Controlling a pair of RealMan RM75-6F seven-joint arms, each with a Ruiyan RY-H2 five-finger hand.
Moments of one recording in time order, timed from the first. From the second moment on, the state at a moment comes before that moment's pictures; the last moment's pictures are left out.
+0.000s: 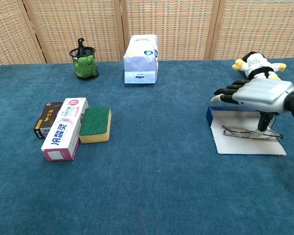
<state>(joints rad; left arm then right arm) -0.18 -1.14 -0.14 -1.58 1.27 1.37 0.06 0.76 -1.54 0.04 -1.07 -1.41 0.83 -0.27</state>
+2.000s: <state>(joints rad) -0.18 -1.13 -0.14 -1.59 1.28 1.37 0.04 0.68 -1.43 0.00 -1.23 -1.57 1.10 -0.25</state>
